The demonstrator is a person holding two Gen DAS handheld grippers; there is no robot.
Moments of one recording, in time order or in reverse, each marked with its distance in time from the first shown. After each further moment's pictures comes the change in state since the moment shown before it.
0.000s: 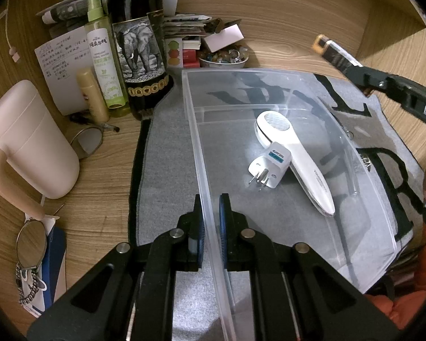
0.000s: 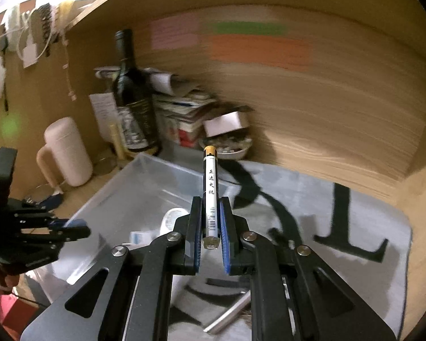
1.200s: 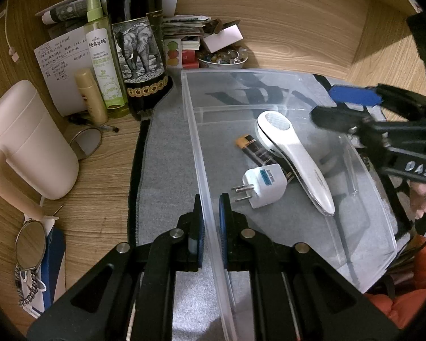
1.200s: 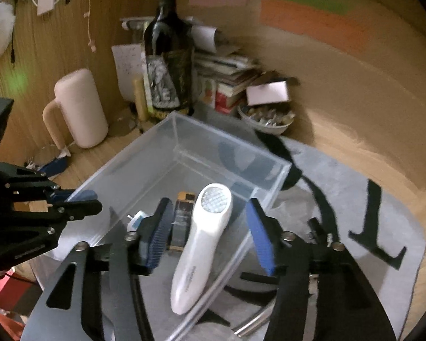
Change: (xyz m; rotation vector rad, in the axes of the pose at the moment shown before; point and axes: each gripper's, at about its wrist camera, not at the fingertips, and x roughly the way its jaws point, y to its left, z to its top) left arm 0.000 -0.003 0.001 0.003 -0.003 -0.001; right arm 0.036 0.036 -0.007 -0.111 0.139 0.049
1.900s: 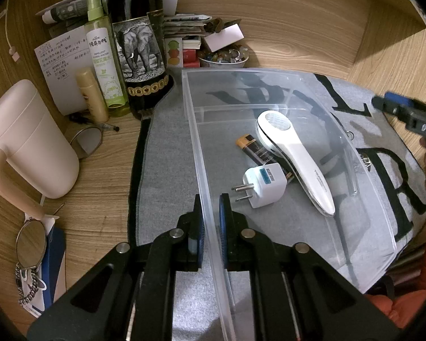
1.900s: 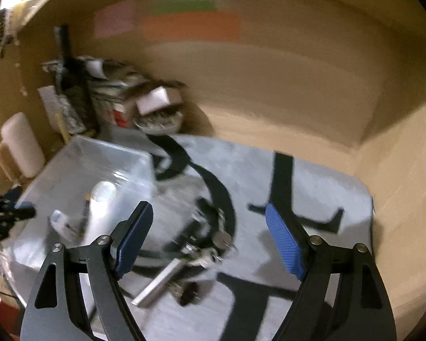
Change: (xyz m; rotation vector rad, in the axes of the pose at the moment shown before) left arm 0.000 0.001 0.000 0.000 0.000 0.000; right arm -0.047 -0.105 -0.038 0.224 -0.032 -0.246
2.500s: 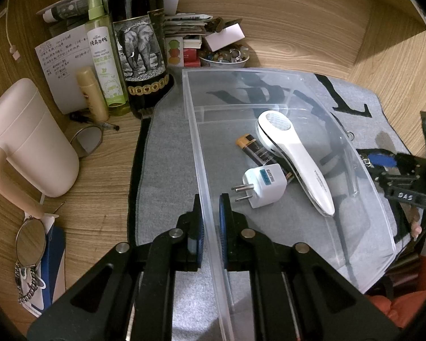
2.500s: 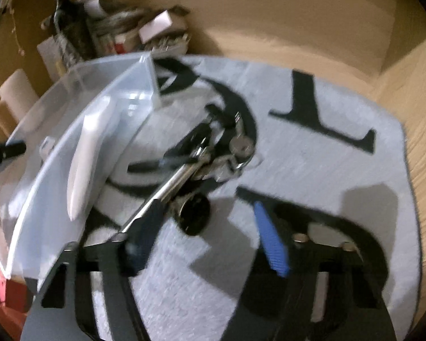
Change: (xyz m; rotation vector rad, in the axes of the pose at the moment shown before) left arm 0.000 0.000 0.000 0.003 0.000 0.000; right arm 0.037 0.005 -0.073 0.036 0.224 0.104
